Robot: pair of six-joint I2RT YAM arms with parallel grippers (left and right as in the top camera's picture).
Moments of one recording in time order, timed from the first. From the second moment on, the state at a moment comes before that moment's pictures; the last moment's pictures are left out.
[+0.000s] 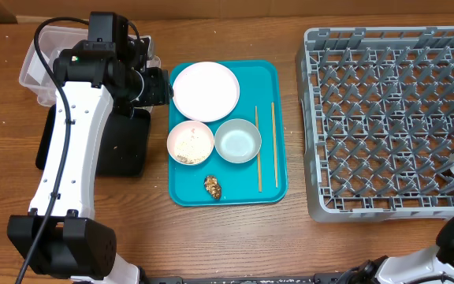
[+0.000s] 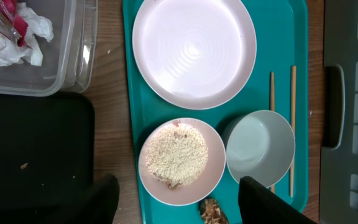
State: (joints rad) left arm -0.06 1.74 1.74 -1.18 0.24 -0.13; right arm -0.73 1.77 1.53 -1.10 0.04 0.36
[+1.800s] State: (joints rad) left arm -0.06 1.74 1.74 -1.18 0.20 -0.13; right arm 0.40 2.09 1.54 -1.04 -0.32 0.31
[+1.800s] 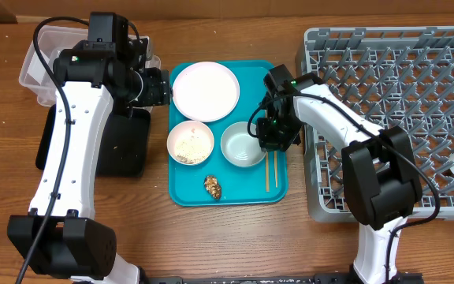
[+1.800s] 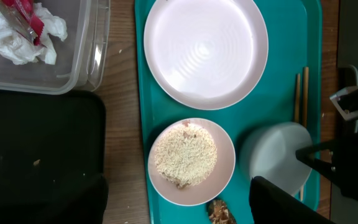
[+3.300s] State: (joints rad) left arm -0.06 1.74 1.74 -1.20 0.20 -0.13; right arm -0.37 2.05 1.84 -0.88 1.17 0.49
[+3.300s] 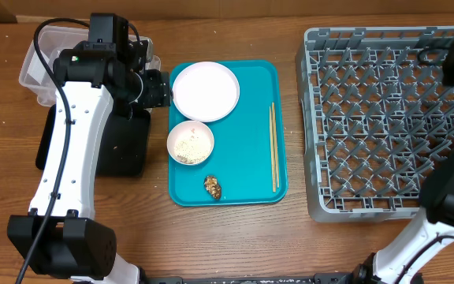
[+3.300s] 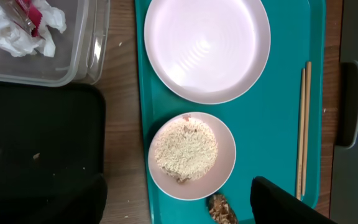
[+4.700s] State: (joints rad) left arm -0.06 1.74 1.74 -1.20 0.20 -0.13; right arm -0.29 1.99 1.71 -1.10 0.72 0.55
